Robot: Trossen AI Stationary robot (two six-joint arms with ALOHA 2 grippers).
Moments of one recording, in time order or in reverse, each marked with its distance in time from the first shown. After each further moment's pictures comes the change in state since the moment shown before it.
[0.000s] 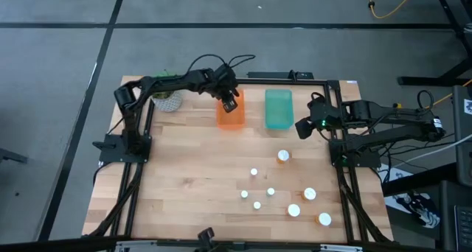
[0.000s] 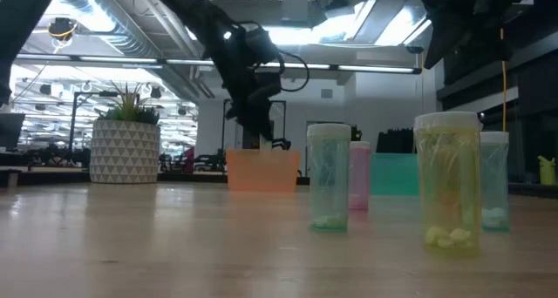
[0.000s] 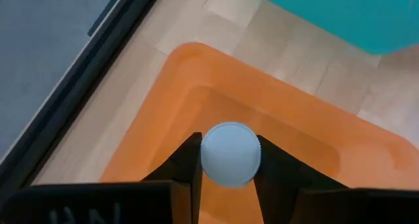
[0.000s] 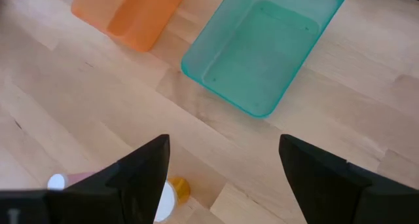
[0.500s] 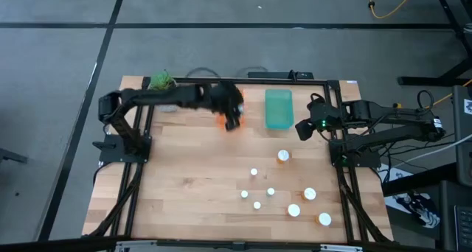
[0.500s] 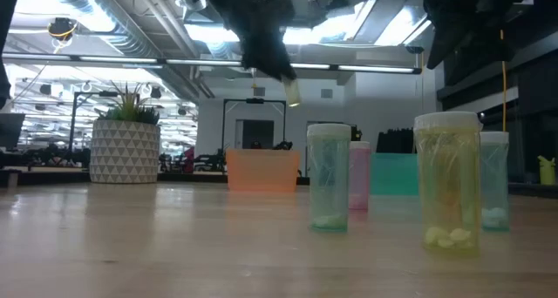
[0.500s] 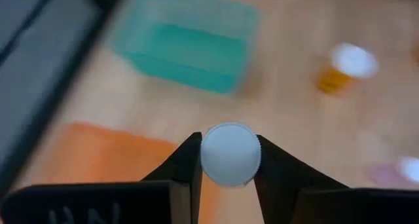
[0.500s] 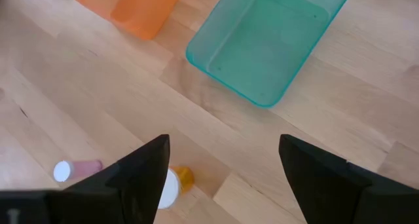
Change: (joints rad) left arm -0.255 -0.203 0.005 -0.031 -0.067 -0.033; right arm 0.000 0.000 0.000 -0.008 -0.044 -0.003
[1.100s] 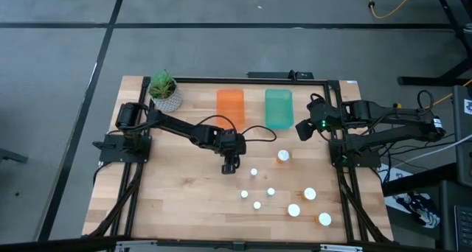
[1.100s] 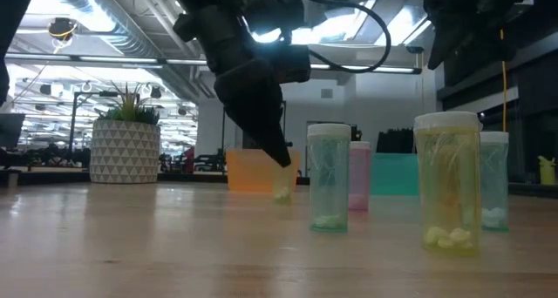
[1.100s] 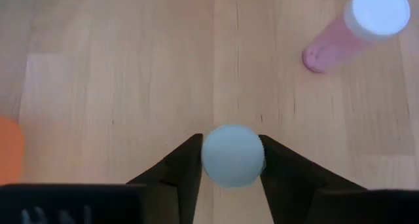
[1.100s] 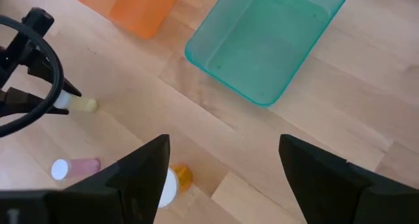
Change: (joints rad) left arm -0.328 0.213 -0.192 0.192 -0.002 -0.029; right arm 0.000 0.000 0.000 -0.006 -0.001 -0.008
